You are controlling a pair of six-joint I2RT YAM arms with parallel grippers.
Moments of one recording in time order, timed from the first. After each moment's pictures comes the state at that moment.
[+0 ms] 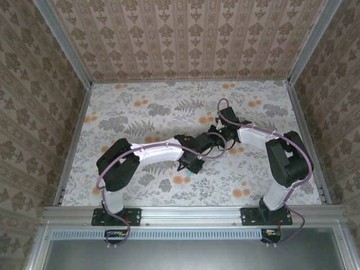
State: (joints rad) left arm -1.07 1.87 1.27 -0.73 0.03 -0.30; right arm 0.36 1.72 0.99 -0.30 -0.45 0.86
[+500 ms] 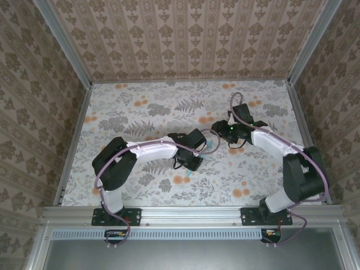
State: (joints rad) left arm -0.99 1.84 1.19 -0.61 0.18 -0.30; right arm 0.26 1.48 0.92 -0.35 -0.33 0.72
